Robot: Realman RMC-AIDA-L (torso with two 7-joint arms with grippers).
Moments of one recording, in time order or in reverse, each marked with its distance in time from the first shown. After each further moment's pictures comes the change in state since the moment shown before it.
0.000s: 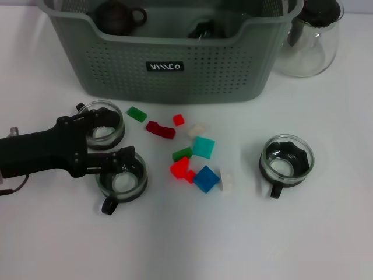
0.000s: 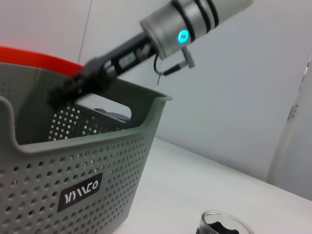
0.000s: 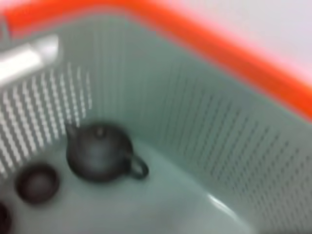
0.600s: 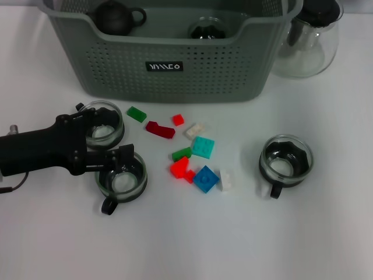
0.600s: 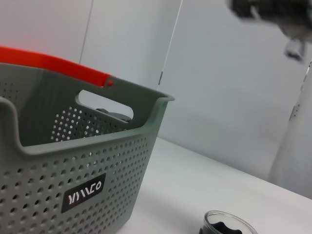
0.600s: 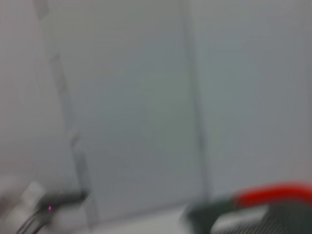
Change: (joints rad) left arm -0.005 0.003 -0.001 0.000 0.000 -0.004 -0.004; right arm -0.727 -0.083 0.197 -0.732 1.043 -0.799 -0.676
